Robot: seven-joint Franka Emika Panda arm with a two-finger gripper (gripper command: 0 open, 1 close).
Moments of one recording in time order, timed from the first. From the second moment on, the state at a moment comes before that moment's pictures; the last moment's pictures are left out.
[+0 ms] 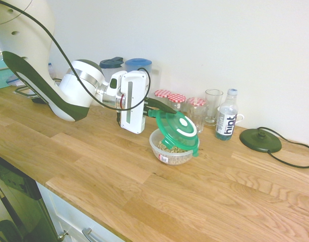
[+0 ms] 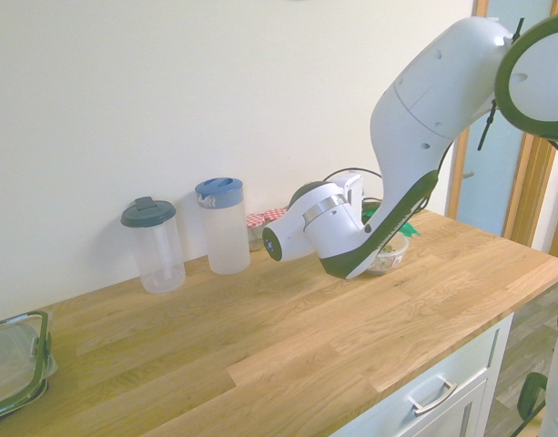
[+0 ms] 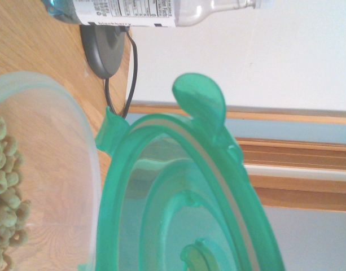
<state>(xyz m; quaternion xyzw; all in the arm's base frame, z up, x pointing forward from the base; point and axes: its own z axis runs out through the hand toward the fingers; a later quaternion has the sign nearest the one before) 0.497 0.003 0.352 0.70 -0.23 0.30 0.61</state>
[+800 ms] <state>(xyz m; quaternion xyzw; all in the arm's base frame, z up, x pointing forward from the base) 0.495 0.026 0.344 0.71 -0.22 0.30 0.59</state>
